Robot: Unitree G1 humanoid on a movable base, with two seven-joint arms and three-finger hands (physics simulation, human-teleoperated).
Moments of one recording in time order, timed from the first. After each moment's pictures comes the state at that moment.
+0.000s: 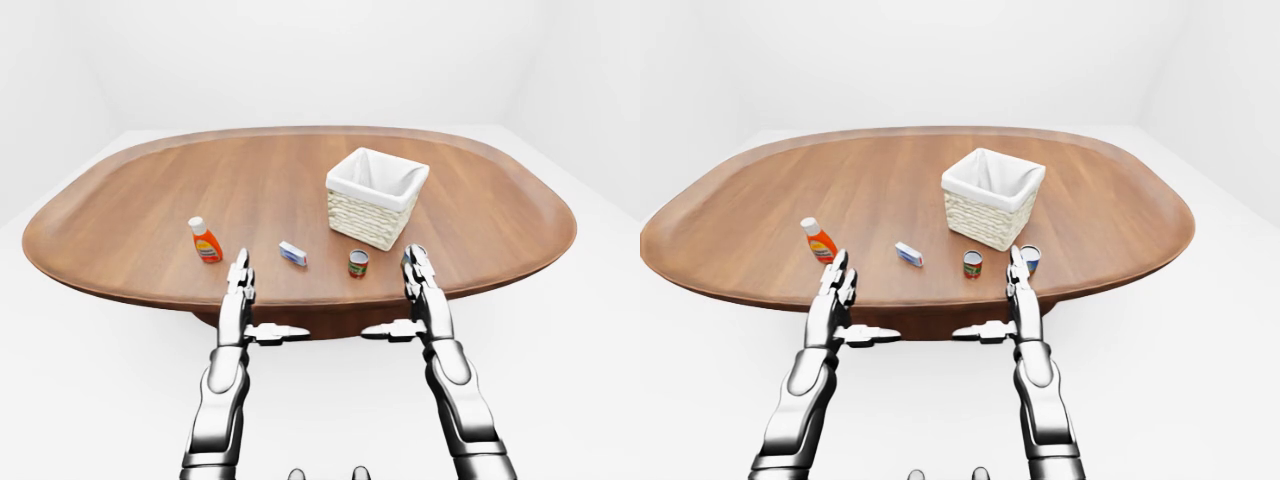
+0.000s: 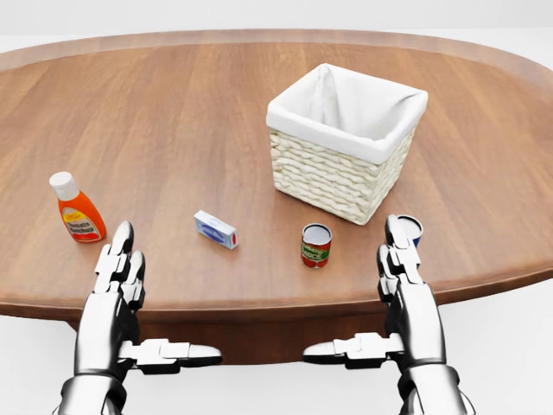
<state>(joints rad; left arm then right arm) 0.00 0.01 0.01 0.00 0.00 -0.01 -0.01 0.00 -0.01 -0.01 0.00 0.00 0.00 0.02</state>
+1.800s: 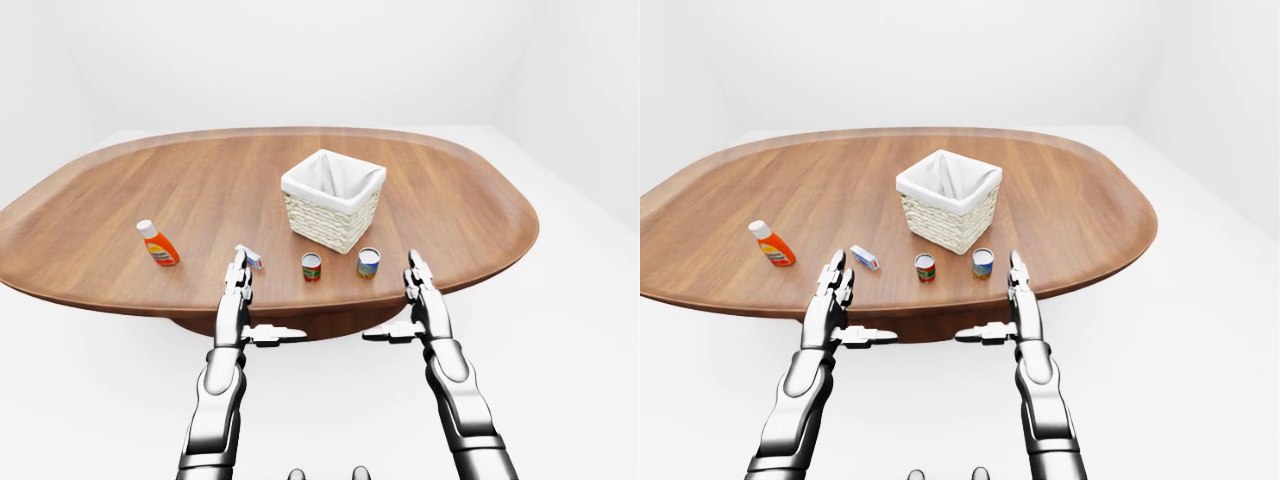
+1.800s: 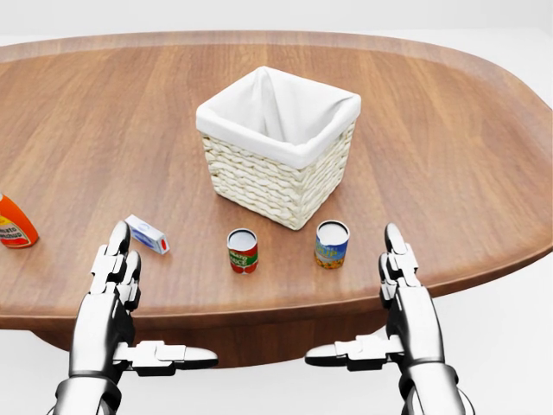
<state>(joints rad) 0.00 0.02 0.03 0.01 0.01 -0.03 -0.03 -0.02 -0.02 -0.02 0.07 -0.03 0.01 0.03</state>
